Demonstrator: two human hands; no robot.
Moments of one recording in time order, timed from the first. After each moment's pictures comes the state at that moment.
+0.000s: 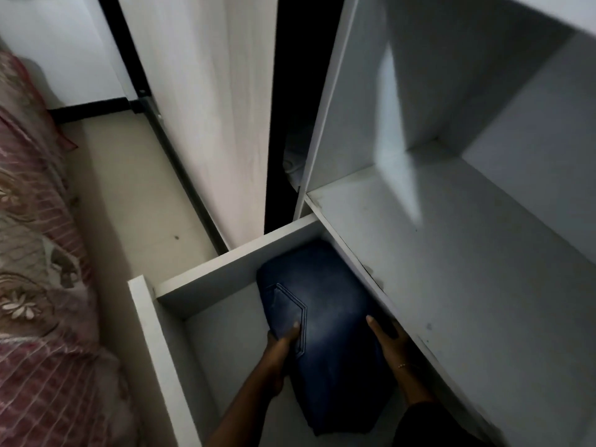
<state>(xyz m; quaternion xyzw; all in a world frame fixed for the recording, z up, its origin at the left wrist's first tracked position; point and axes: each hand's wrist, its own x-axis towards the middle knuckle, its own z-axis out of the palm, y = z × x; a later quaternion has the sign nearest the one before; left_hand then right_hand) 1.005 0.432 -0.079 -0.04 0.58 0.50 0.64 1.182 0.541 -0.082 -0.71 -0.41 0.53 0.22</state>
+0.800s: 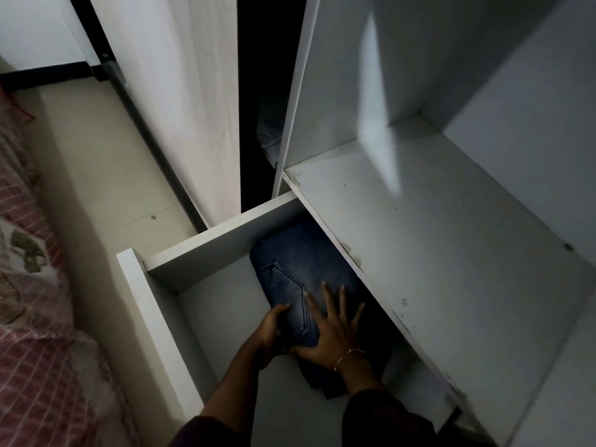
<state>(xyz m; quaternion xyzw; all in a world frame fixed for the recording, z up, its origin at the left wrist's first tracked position) 1.021 0.453 -0.077 -0.06 0.57 0.41 0.71 1.154 0.502 -0.097 -0.47 -0.86 0.13 -0.17</state>
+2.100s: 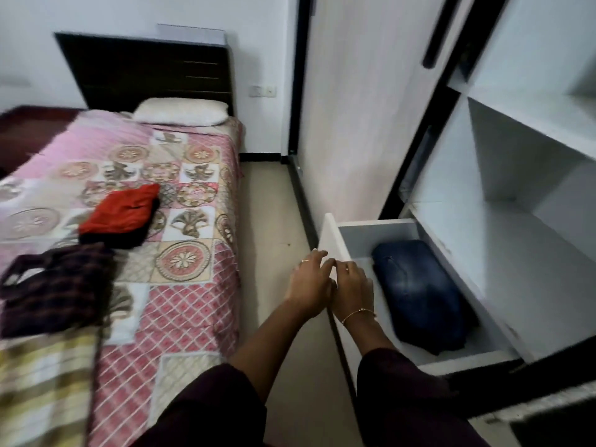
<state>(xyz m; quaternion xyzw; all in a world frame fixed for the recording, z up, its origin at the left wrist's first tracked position) 1.017 0.183 0.094 0.51 0.82 0.27 0.00 1.090 0.254 0.079 -0.33 -0.93 0.08 0.15</state>
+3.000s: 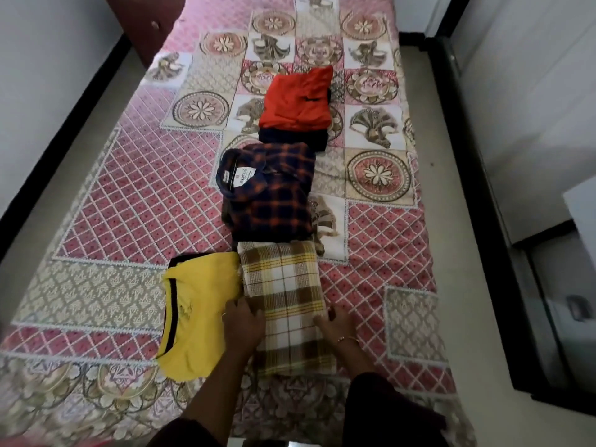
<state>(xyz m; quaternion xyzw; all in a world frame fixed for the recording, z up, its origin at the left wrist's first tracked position) 0.768 -0.373 -0.136 -0.03 0.94 0.23 0.24 0.845 -0.208 -0.141 -0.43 -0.72 0.53 -0.16</state>
